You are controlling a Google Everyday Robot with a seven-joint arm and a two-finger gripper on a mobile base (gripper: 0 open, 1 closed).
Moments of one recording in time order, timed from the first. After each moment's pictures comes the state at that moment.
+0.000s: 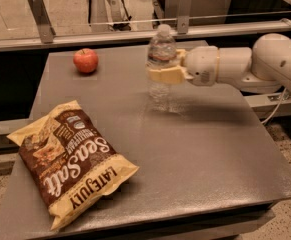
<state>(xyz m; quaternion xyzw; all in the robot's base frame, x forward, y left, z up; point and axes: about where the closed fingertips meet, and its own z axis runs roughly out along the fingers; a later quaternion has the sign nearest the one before) 0.599 -0.043 0.920 -0.47 0.60 0.37 0.53</state>
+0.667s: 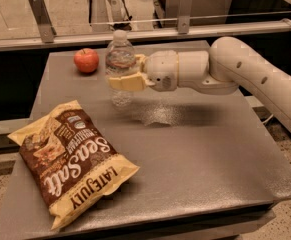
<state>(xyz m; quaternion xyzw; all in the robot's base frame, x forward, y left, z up) 0.568 0.054 0.920 -0.51 0.55 0.43 0.51</state>
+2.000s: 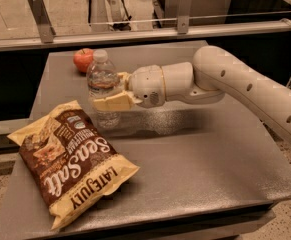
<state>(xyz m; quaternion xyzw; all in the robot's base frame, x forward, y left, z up) 0.514 0.090 0.893 -0.54 0.54 0.48 0.44</state>
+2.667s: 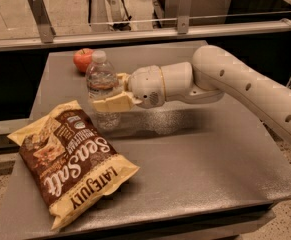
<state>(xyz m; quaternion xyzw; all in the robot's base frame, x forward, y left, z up) 0.511 0.091 0.893 -0.54 0.54 0.48 0.43</state>
